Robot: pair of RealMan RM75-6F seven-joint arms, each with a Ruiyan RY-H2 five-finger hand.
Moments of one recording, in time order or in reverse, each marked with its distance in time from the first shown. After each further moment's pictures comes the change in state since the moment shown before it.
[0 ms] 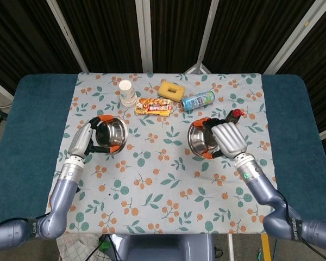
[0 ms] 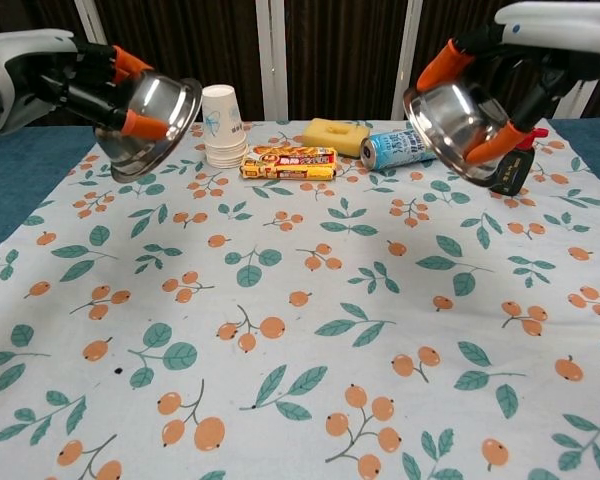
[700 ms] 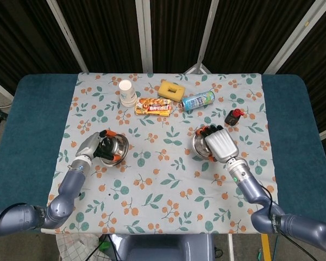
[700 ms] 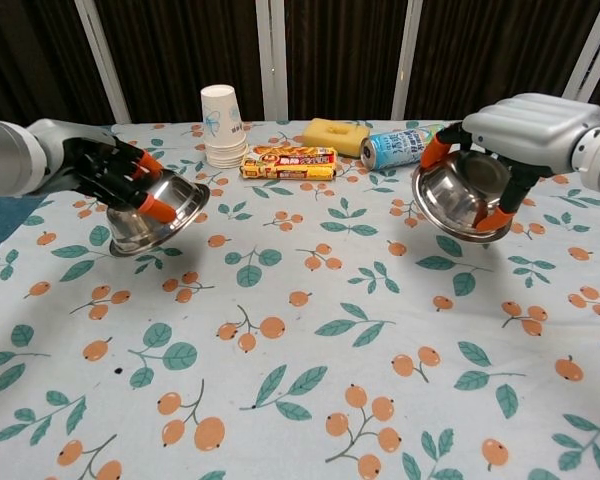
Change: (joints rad) left arm -0.162 -0.028 0.022 0.154 -0.455 -0.217 0.208; right arm 0.025 -0.229 -0.116 0.329 -0.061 0.037 -0.265
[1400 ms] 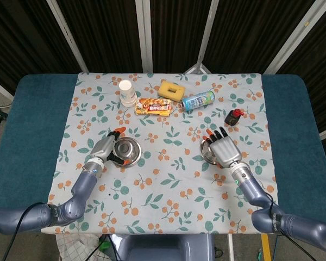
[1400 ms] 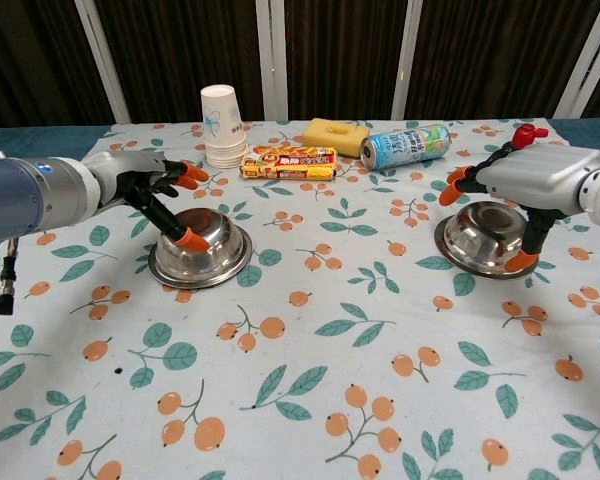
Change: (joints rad) left arm -0.024 -0.124 0.070 0.139 0.214 -0.053 -0.019; right arm 0.012 0.010 -0.023 -0.026 0.183 -0.143 -0.145
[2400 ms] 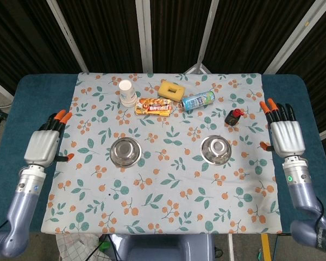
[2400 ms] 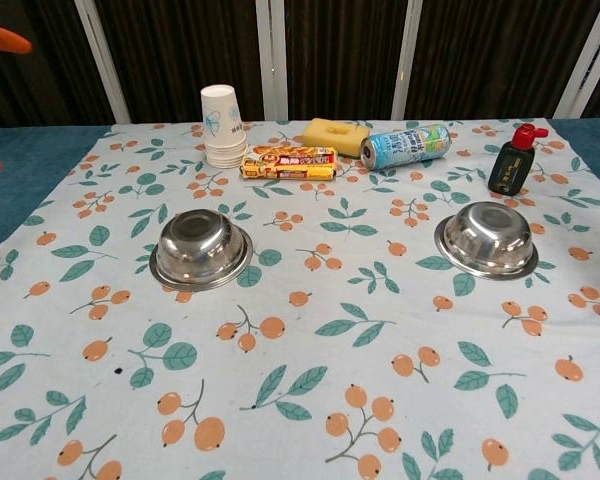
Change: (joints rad) left arm 0.294 0.420 0.221 -0.342 0.559 0.470 0.123; right arm -0.233 0.301 0.073 -0.146 -0.087 0.345 0.287
